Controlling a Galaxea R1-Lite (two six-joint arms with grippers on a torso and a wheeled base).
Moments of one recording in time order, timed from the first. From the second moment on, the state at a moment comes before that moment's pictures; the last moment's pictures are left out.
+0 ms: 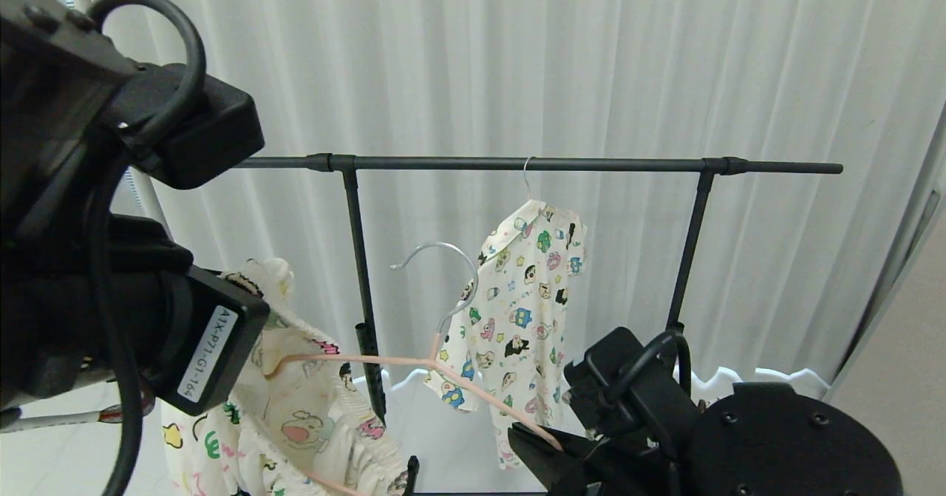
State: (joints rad) left arm -0.94 1.38 -1.44 0.94 0.68 -0.18; right arm 1.29 1.65 -0.69 -0.58 -0.39 0.35
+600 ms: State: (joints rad) left arm -1.09 1.38 -1.43 0.82 0.68 -0.17; right arm 1.33 1.61 -0.68 -0.57 -0.30 0.27
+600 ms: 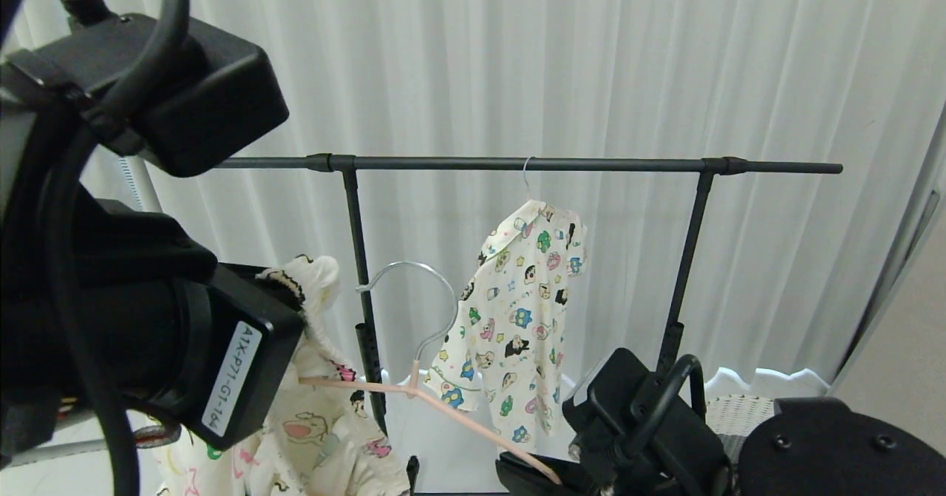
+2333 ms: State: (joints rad) left arm -0.94 1.27 -1.25 0.73 0.62 0.00; right arm 1.10 1.30 -0.56 -0.43 0.02 -0.03
